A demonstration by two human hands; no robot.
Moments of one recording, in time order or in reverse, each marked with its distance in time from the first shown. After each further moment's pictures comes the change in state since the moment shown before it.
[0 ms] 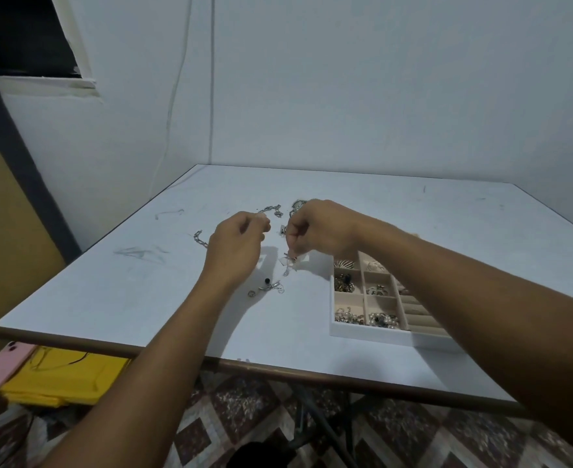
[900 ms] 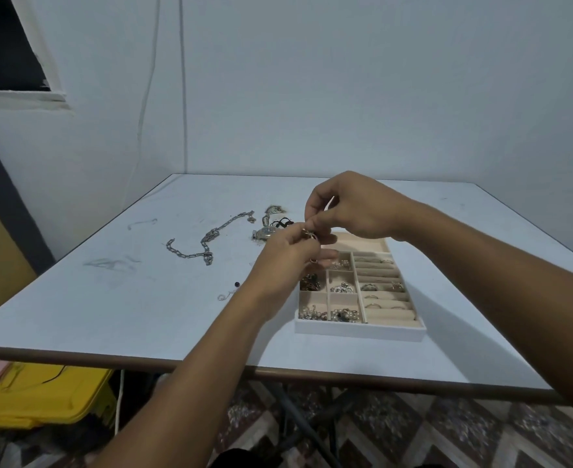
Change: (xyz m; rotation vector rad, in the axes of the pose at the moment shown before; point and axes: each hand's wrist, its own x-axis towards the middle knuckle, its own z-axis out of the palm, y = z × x) left_hand -0.045 0.047 0.074 -0.548 -0.495 -0.047; right_hand -0.077 0.018 -0.056 0.164 0.199 0.009
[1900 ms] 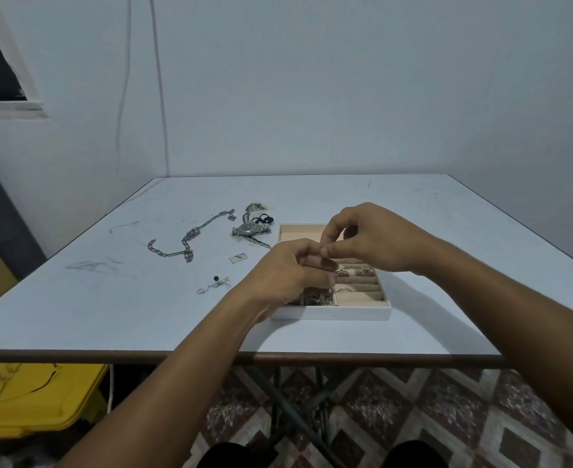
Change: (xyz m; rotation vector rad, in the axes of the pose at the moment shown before) left_hand -0.020 -0.005 0.029 0.221 -0.153 -0.156; right_hand -0.071 0.032 0.003 0.021 0.077 0.133
